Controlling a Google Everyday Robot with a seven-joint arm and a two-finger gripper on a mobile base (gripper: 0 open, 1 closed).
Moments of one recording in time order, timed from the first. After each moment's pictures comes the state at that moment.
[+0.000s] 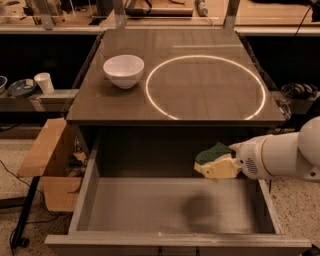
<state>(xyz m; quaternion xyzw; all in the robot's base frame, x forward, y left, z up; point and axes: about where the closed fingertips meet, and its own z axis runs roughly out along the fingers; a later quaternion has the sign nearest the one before) 0.461 -0.164 0.767 -0.28 0.89 0.15 0.33</state>
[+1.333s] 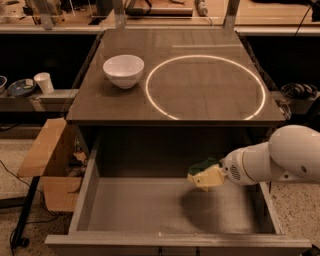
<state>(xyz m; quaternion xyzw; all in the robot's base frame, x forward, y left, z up) 0.467 -0.155 0.697 -0.26 0.91 0.17 0.26</state>
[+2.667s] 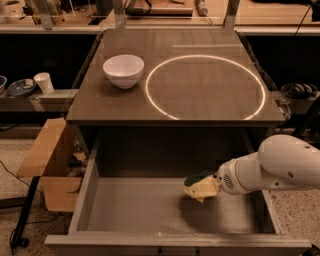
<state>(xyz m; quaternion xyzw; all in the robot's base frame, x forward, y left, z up) 0.450 -0.145 0.660 -0.24 0.93 0.19 0.22</state>
